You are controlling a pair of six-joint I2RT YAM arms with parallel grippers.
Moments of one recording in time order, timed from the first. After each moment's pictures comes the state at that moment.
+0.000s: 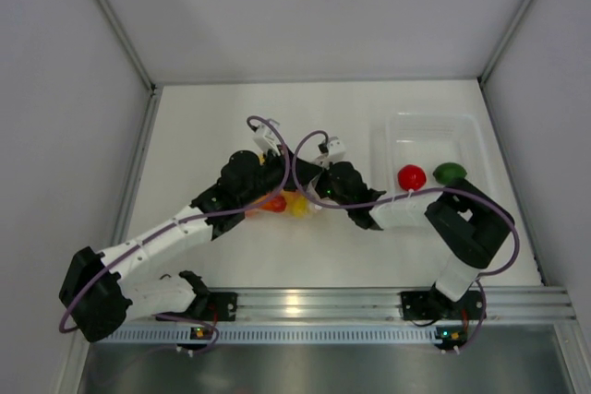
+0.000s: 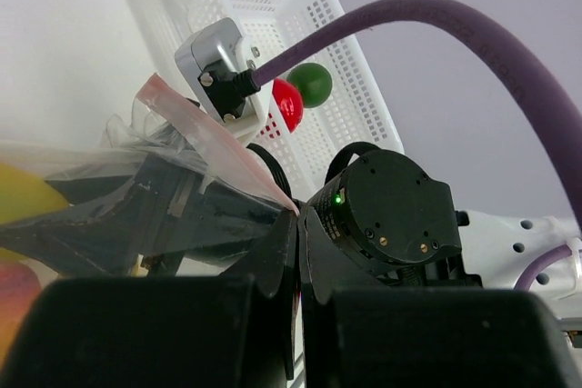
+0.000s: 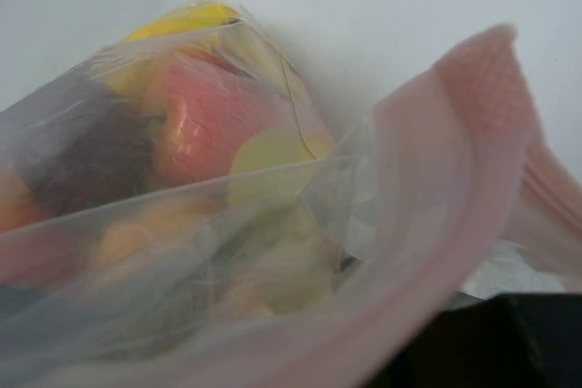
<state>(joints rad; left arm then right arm) -0.77 1.14 0.77 0.23 0.12 -0.80 0.84 1.69 0.74 0.59 0.17 0.42</state>
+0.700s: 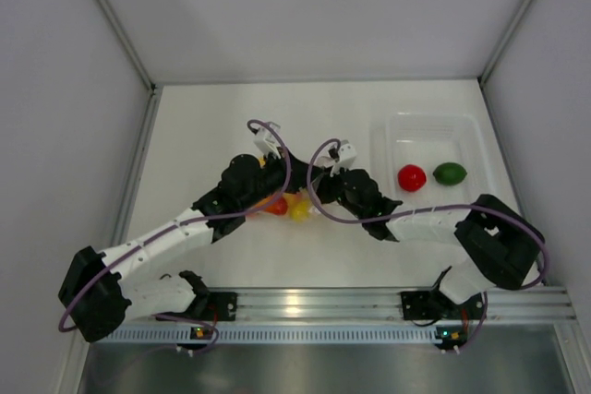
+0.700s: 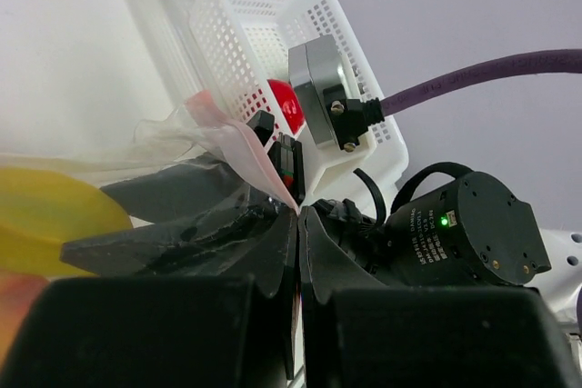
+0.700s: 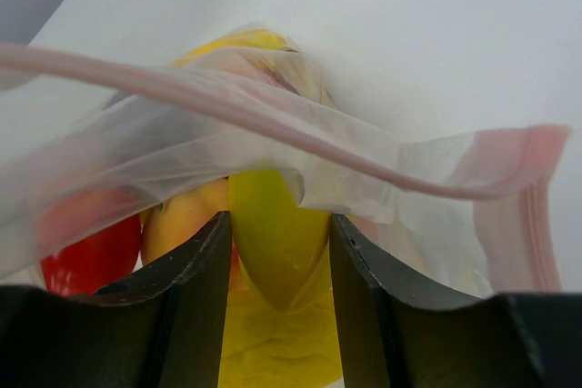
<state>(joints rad) -0.77 1.13 0.74 0.27 0.09 -0.79 0.86 1.51 0.63 0.63 0.18 0.38</state>
